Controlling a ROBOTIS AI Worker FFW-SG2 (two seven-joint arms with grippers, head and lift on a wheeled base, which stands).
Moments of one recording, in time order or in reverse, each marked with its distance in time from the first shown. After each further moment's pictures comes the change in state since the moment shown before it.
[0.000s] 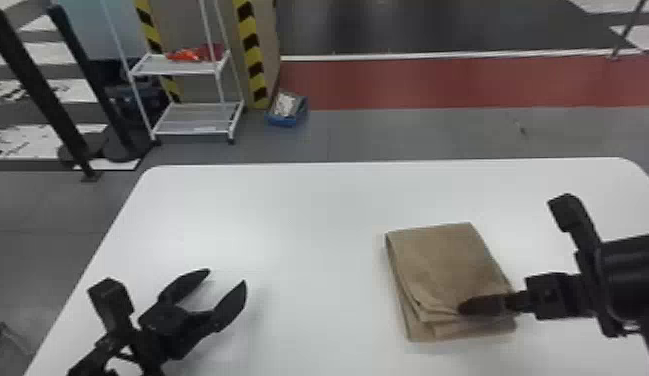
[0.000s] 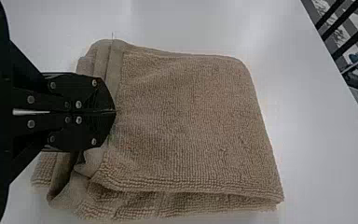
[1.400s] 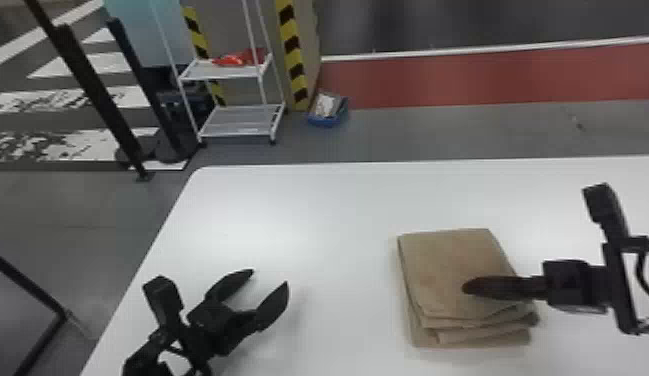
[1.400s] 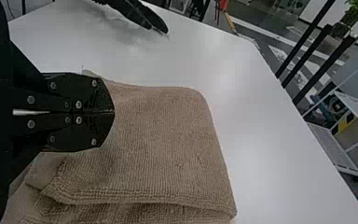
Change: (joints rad) left arm 0.009 0.000 0.007 0.000 0.006 0.000 -0.012; right arm -0.050 0.135 -0.100 0.050 -0.213 0.000 -0.143
